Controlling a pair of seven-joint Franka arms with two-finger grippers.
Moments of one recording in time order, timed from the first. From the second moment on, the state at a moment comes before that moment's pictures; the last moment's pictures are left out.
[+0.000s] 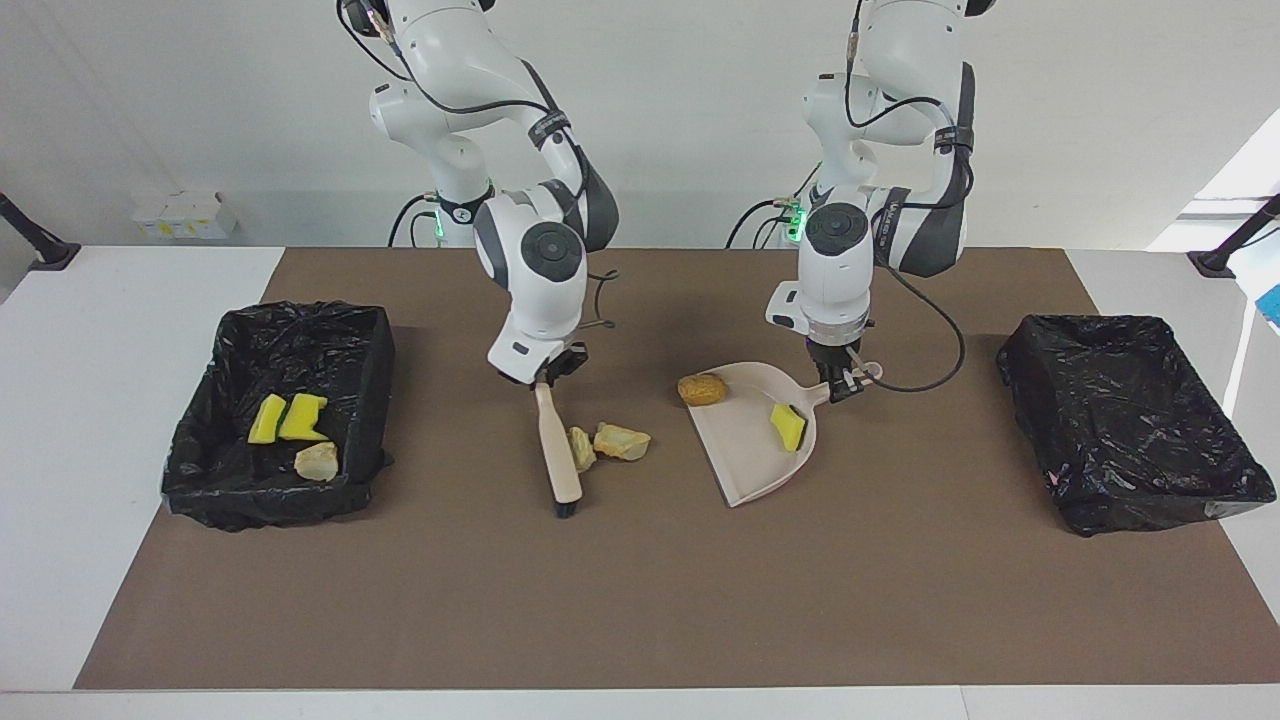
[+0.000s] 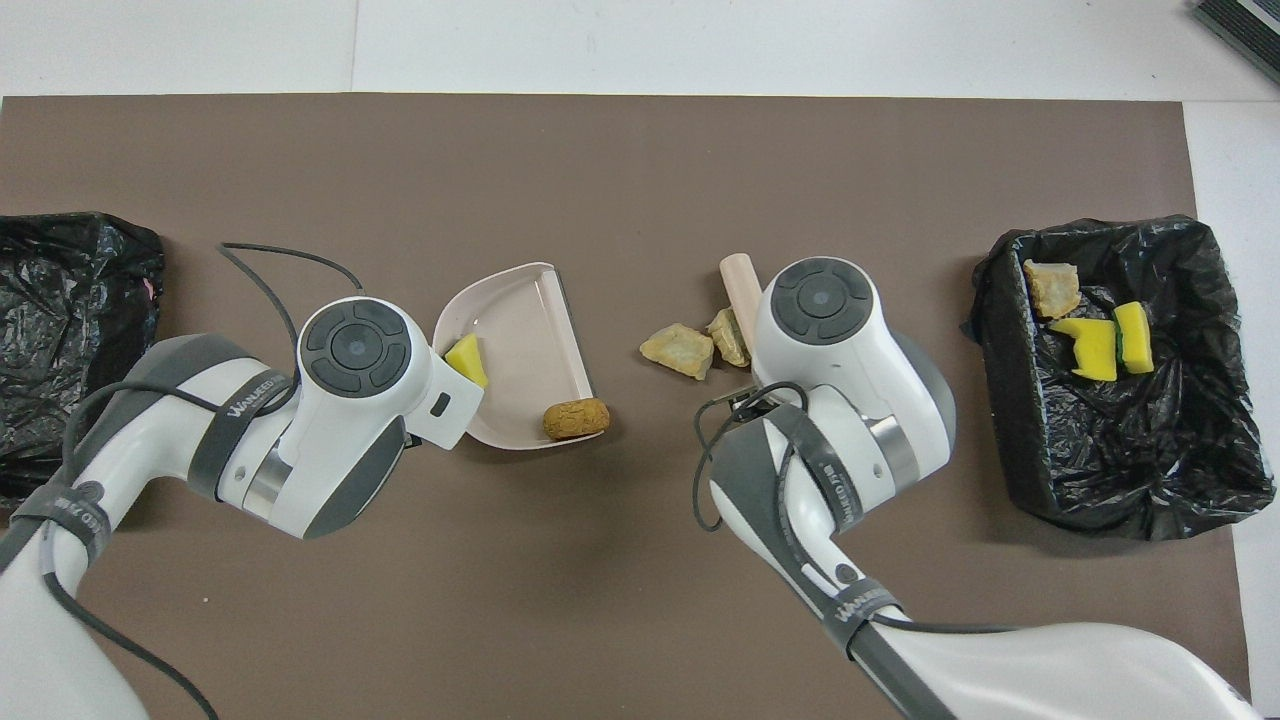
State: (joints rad) left arm -0.38 0.14 -0.04 -2.08 0.28 2.16 0.77; right arm 0.39 0.29 0.08 -1.88 -0.09 2.00 0.22
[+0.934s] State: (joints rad) left arm -0.38 0.14 -0.04 -2.09 0.28 2.17 0.77; right arm 0.58 0.29 0.07 -1.78 0.28 1.96 0.25
